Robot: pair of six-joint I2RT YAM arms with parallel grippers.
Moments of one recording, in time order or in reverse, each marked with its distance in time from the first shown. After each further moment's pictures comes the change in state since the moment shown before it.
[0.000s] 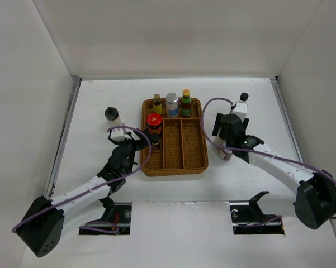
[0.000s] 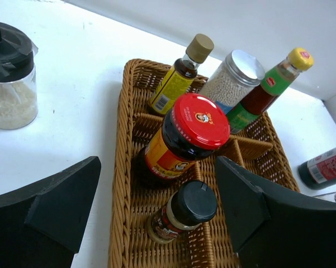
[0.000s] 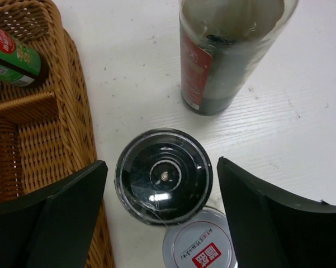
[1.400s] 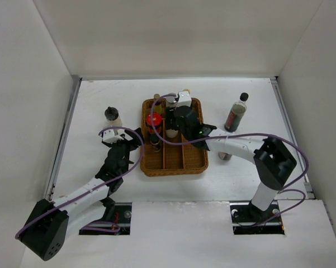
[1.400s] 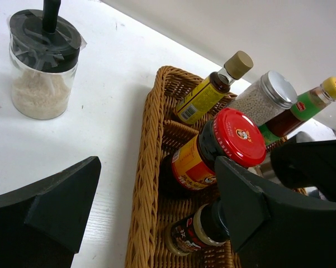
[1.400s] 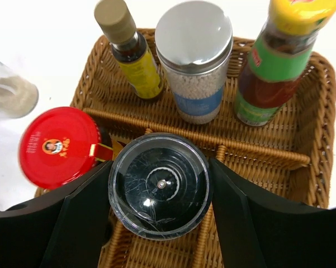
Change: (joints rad) left arm 0.115 -0.007 -0.061 0.042 0.011 -0.091; right arm 0.315 0.505 0.433 0.275 -0.119 -0.114
